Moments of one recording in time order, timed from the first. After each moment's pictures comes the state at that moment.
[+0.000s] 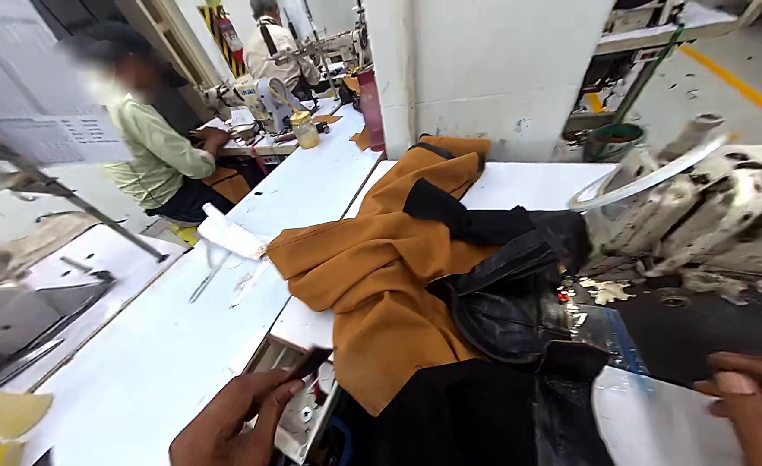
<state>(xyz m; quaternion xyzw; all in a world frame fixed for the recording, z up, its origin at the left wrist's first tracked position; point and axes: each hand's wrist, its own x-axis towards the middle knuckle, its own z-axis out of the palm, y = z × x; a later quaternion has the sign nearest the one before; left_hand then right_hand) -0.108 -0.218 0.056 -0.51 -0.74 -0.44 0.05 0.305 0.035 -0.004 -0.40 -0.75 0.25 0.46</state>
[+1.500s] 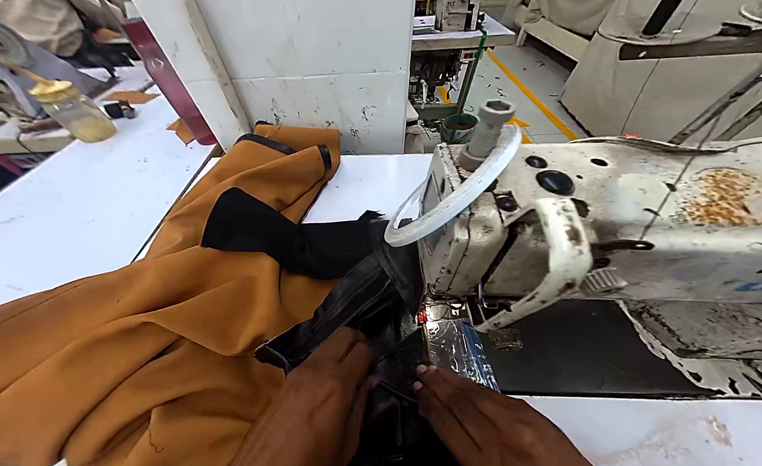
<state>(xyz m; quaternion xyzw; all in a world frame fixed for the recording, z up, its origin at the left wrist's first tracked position) 0.004 0.027 0.022 -0.79 -0.57 -0.20 -0.10 0.253 0.059 -0.018 -0.21 -0.95 -0.04 0.21</state>
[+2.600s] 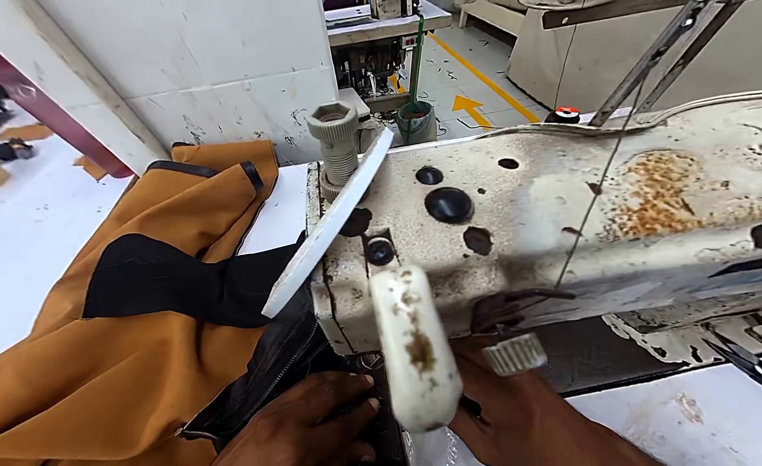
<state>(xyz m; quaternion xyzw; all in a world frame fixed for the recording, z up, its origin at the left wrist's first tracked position) -0.002 0.059 0.017 -0.87 -0.40 -0.16 -0.22 0.279 0.108 -0.027 -0.29 -0.87 0.16 0.36</state>
